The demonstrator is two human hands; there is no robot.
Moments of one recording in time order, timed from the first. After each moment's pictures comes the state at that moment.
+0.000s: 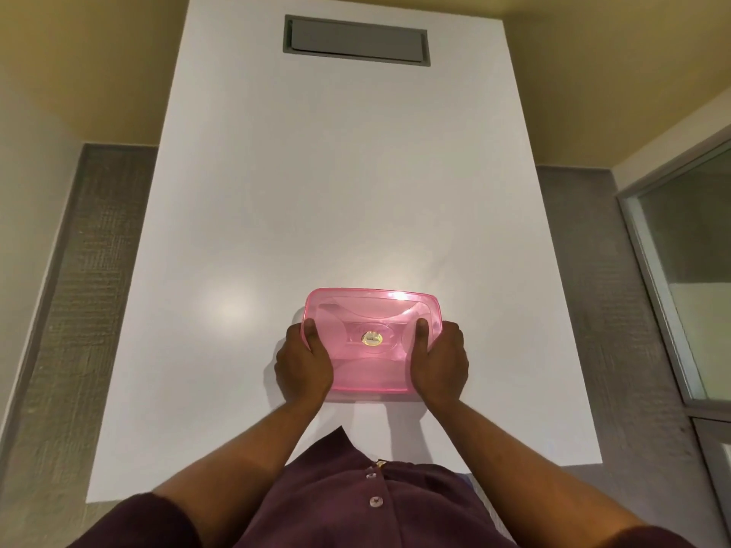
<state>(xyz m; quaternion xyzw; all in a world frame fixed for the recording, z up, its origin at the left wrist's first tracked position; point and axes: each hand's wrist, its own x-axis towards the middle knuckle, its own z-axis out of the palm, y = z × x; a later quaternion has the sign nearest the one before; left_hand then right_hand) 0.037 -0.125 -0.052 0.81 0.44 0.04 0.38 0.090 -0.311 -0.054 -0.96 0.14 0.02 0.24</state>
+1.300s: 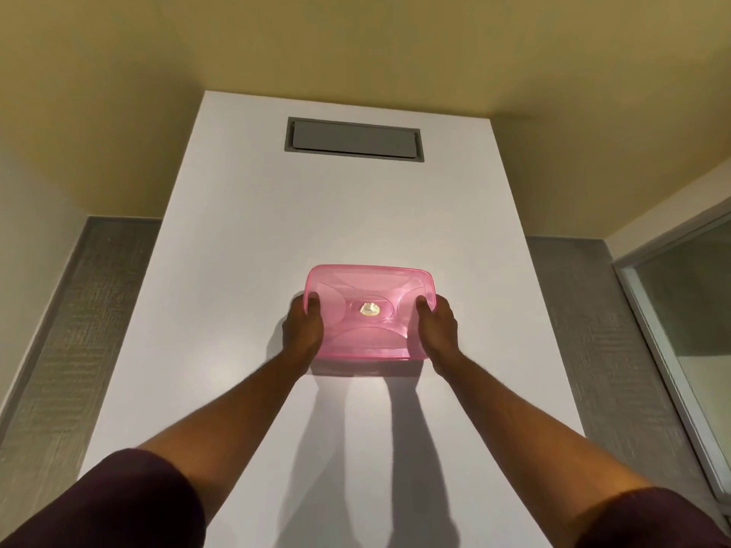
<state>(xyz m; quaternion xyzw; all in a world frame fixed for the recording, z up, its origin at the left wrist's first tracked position) 0.267 -0.049 -0.021 0.72 0.41 -0.02 0.56 0.333 -0.256 -0.023 -0.84 0.17 0.16 0.48</state>
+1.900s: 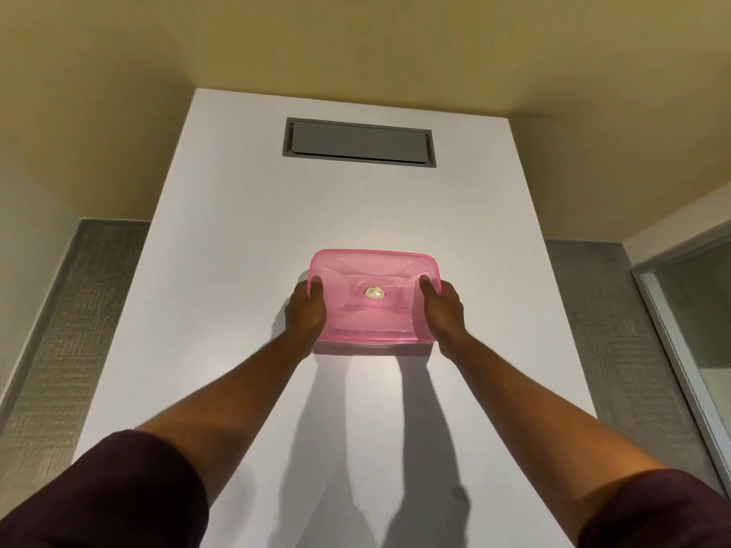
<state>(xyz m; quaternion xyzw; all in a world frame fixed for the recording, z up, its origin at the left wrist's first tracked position) 0.364 -0.017 -0.050 0.72 0.41 -0.04 0.55 0.436 -0.230 -0.050 -0.84 0.17 0.17 0.48</state>
